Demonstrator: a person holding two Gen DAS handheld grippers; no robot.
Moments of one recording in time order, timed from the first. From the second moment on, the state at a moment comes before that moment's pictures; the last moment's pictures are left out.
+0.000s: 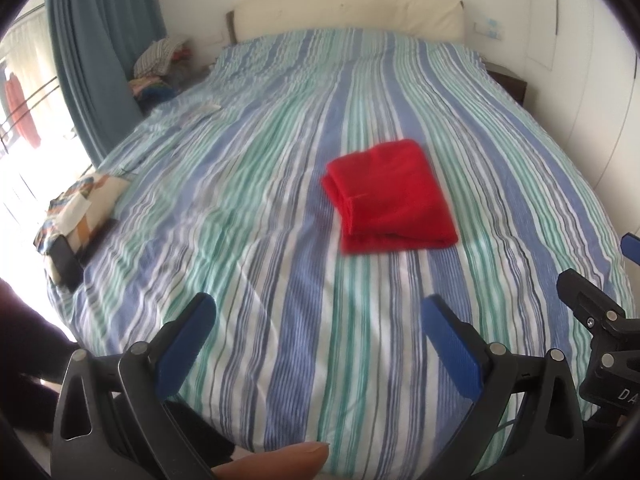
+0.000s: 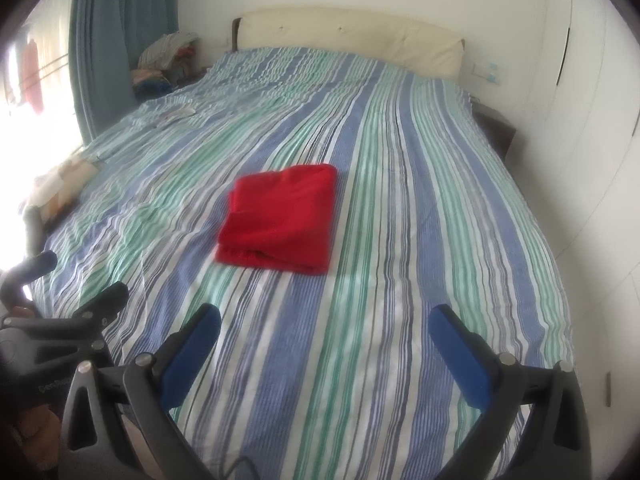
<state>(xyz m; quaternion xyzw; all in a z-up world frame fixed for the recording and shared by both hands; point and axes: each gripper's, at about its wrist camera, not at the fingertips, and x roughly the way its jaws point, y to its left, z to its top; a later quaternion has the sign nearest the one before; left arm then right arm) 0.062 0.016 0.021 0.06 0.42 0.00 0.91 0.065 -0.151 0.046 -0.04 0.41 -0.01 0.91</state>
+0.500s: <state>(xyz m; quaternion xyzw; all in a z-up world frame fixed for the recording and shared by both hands) 0.061 0.017 0.023 0.05 0.42 0.00 0.91 0.064 -0.145 0.053 -0.05 0.41 -0.01 0.91</state>
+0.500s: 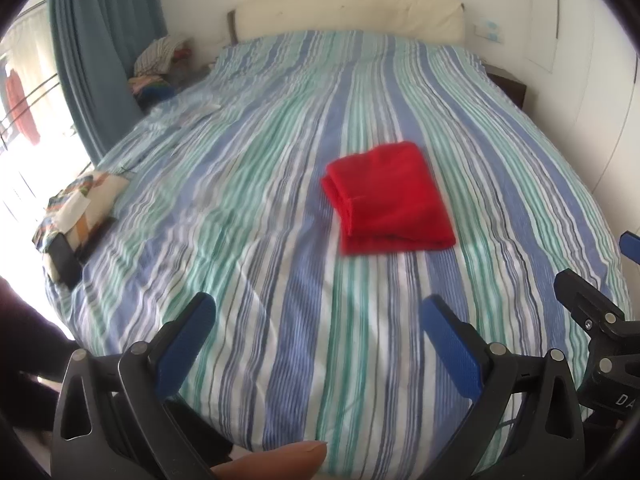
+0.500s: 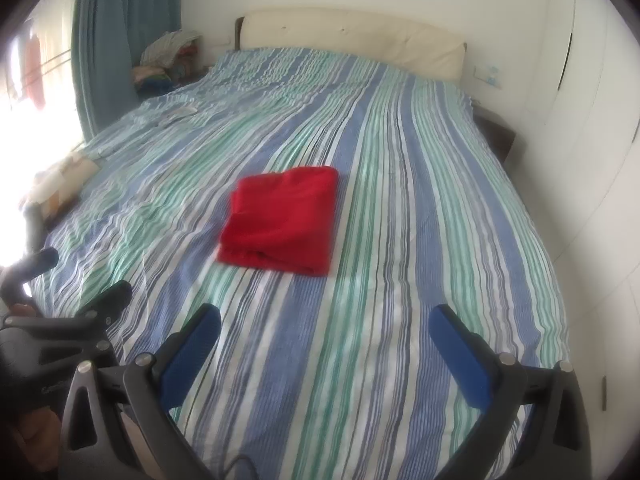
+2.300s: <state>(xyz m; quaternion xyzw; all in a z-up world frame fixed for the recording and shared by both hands) 0.062 0.009 0.035 0.07 0.39 0.01 0.92 0.069 -0.151 0.051 -0.04 0.41 -0.02 0.91</state>
